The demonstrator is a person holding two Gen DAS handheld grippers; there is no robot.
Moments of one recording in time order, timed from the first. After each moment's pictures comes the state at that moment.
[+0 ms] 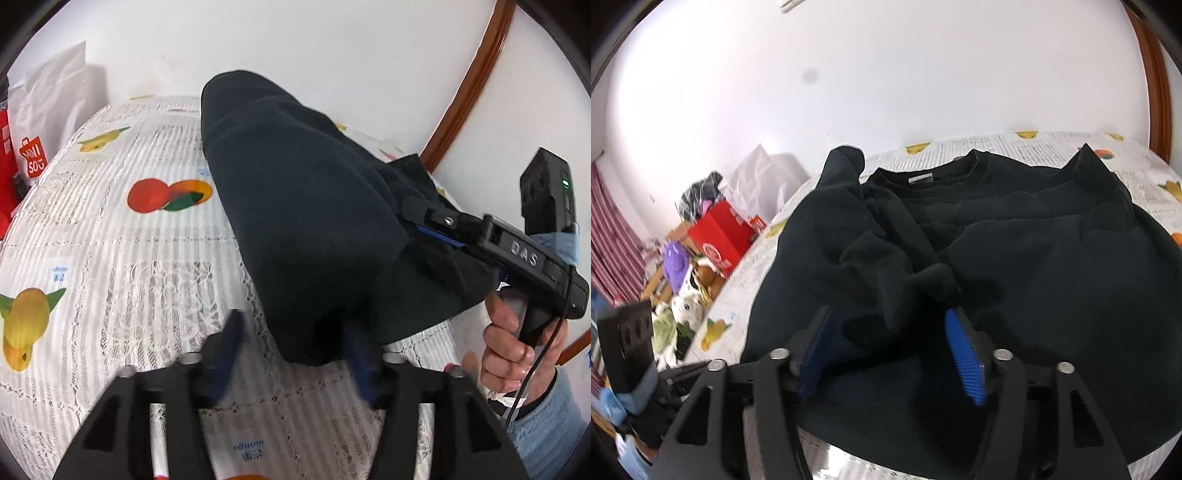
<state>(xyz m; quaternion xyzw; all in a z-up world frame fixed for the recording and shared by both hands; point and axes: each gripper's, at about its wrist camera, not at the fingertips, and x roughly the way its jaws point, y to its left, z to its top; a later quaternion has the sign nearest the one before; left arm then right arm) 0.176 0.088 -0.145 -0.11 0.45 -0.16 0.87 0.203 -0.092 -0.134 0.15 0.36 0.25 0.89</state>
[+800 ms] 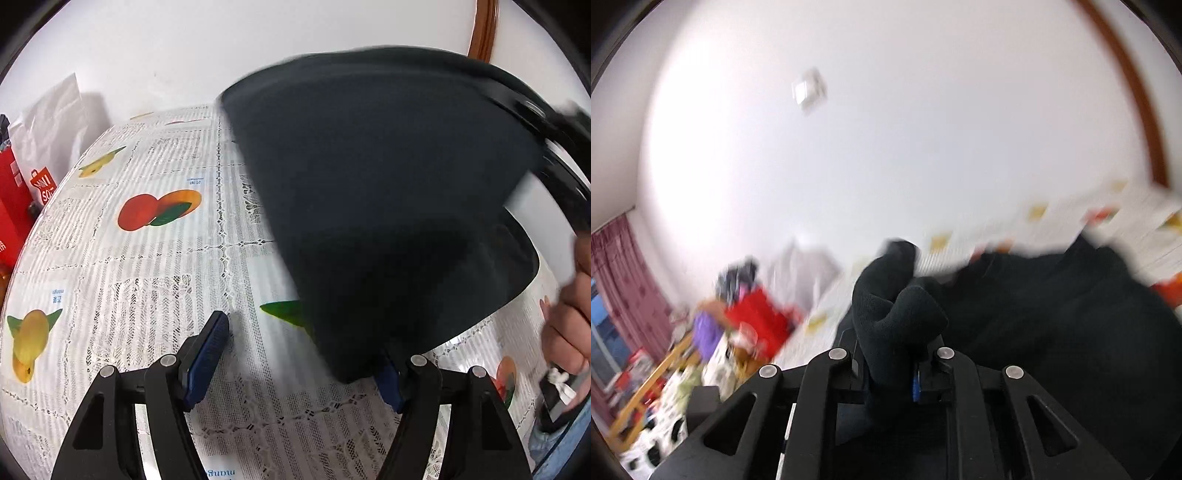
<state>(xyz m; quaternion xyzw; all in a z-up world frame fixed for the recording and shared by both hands) 0.197 0.023 -0.158 -0.03 0.45 -0.10 0.89 0.155 -0.145 -0.085 0.22 0.15 0.24 0.93</state>
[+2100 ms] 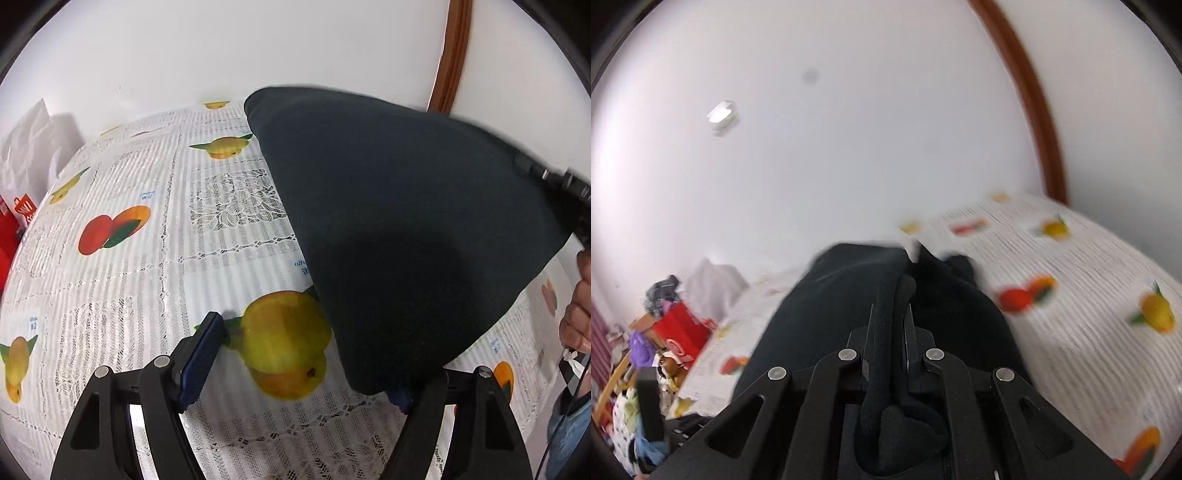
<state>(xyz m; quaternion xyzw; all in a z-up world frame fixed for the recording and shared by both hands) 0.225 -0.018 -0.167 0.01 0.46 -0.11 0.88 0.170 -0.246 -0.134 0.22 0.26 0.11 0.93</state>
